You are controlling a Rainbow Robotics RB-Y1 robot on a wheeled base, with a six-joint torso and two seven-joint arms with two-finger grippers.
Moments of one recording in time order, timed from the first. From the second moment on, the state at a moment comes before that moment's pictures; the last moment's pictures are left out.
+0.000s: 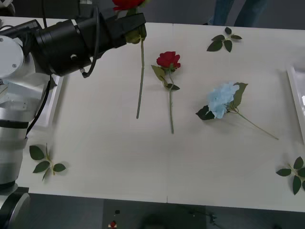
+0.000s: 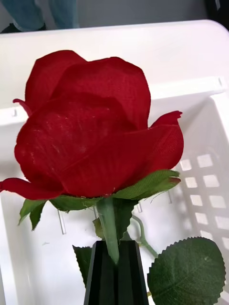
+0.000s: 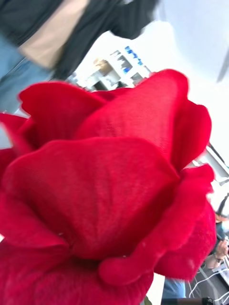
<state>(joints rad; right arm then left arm) -0.99 -1.28 1.14 -0.66 -1.80 0.51 1.71 -0.53 0.34 0.01 -1.72 1.68 0.91 -1.94</state>
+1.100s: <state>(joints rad) -0.90 -1.34 0.78 -0.92 -2.36 0.97 2.12 -0.63 0.06 -0.09 -1.43 1.90 0.91 -2.70</state>
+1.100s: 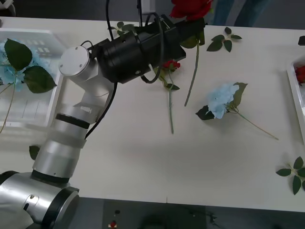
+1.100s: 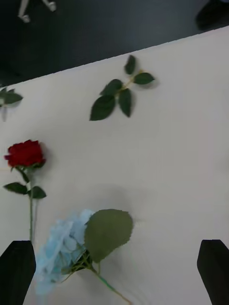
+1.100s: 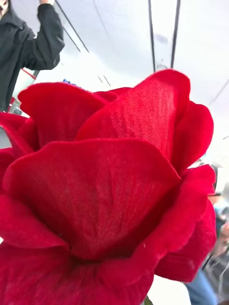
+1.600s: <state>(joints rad) -0.90 -1.26 0.83 -0.99 -2.62 1.23 2.70 -0.63 0.05 -0.09 -1.42 2.10 0.83 -2.70</state>
